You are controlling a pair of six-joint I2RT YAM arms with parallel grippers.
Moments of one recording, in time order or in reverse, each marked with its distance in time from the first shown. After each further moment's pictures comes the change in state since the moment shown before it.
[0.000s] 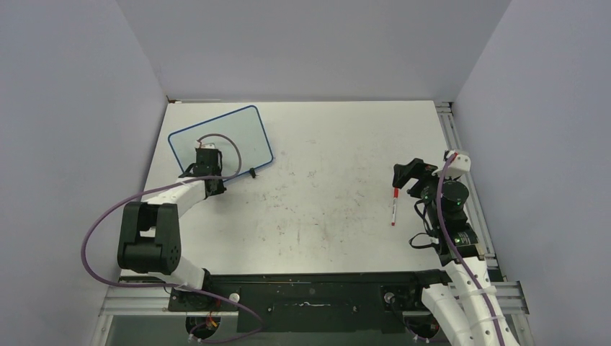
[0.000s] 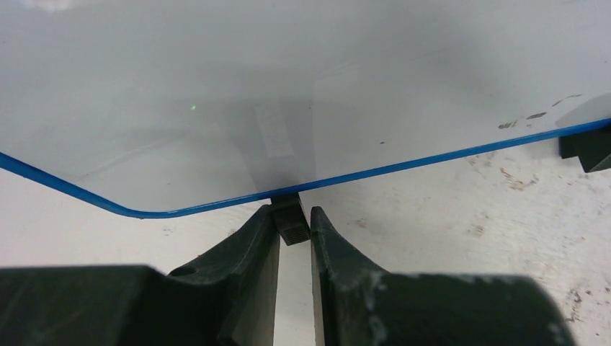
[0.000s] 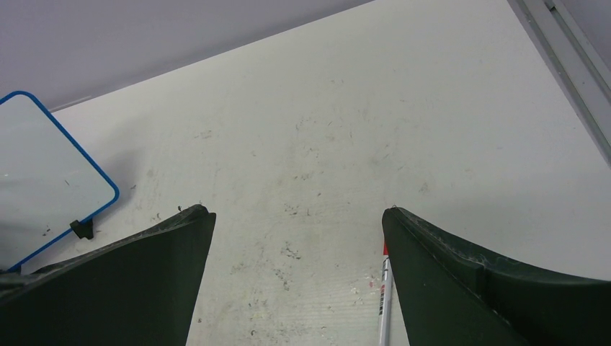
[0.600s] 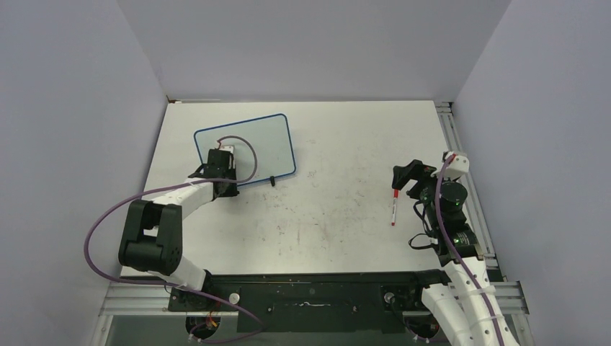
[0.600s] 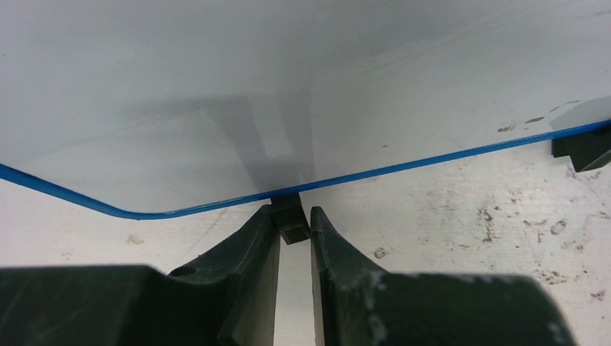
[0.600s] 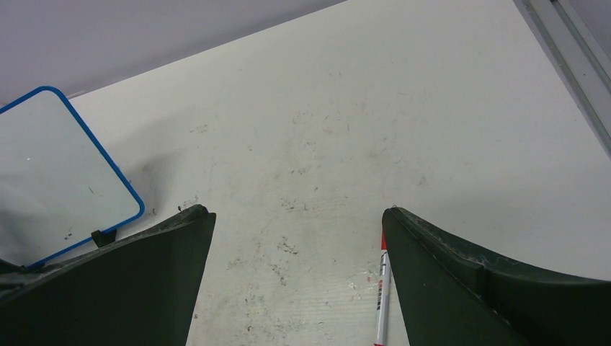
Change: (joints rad) left arm -0.100 0.003 -0.002 0.003 0.156 0.057; right arm 0.000 0.000 -0.017 -0.002 0.000 -0.001
